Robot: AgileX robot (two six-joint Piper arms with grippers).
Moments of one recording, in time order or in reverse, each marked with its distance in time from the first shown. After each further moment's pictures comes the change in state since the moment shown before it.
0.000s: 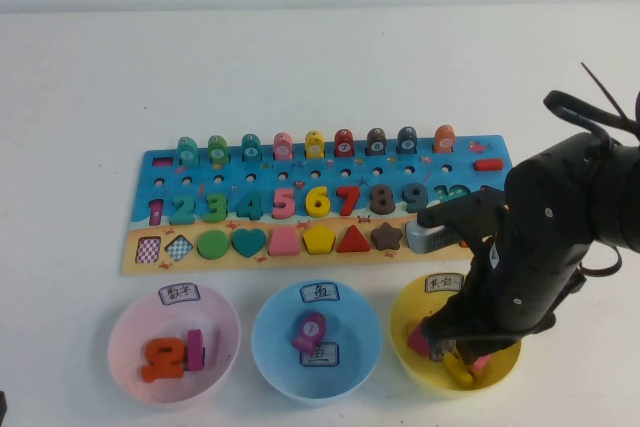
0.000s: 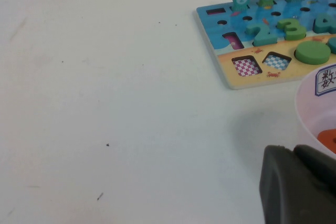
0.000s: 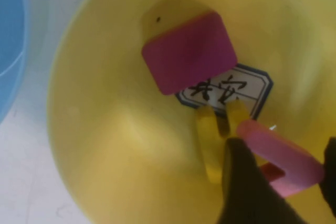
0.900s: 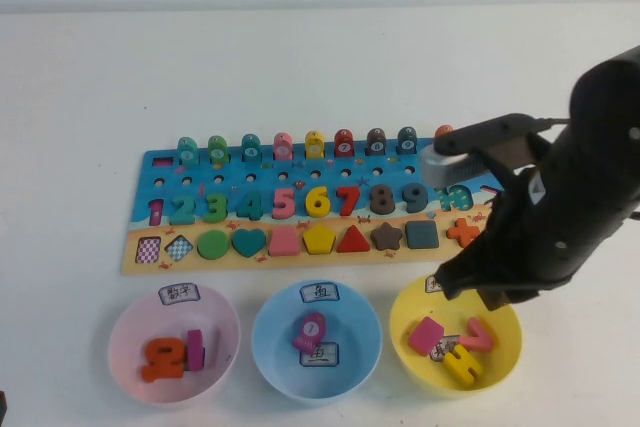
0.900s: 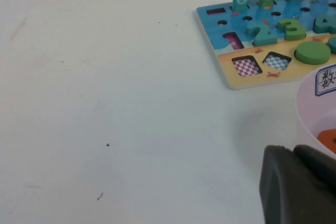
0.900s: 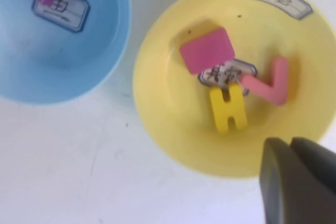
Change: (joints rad) right arm 0.002 -0.171 -0.138 0.021 0.203 -0.012; left arm 0.000 0.000 0.000 0.000 0.000 0.000
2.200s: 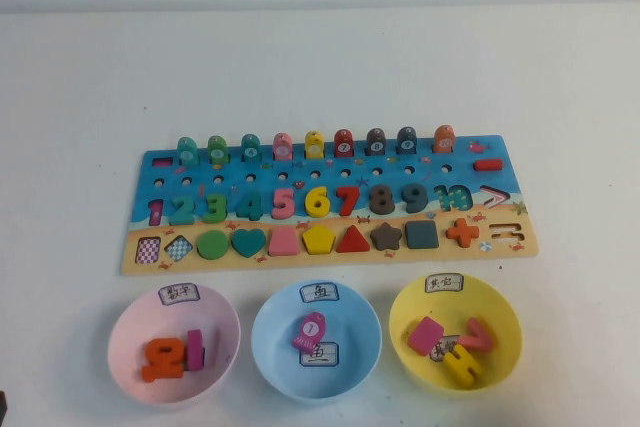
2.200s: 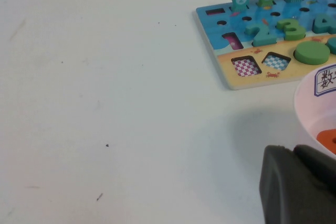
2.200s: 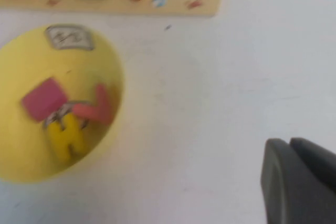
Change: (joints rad) right arm -0.329 -0.807 0.818 -0.044 -0.615 -0.007; left arm 0.000 0.000 0.000 0.000 0.000 0.000
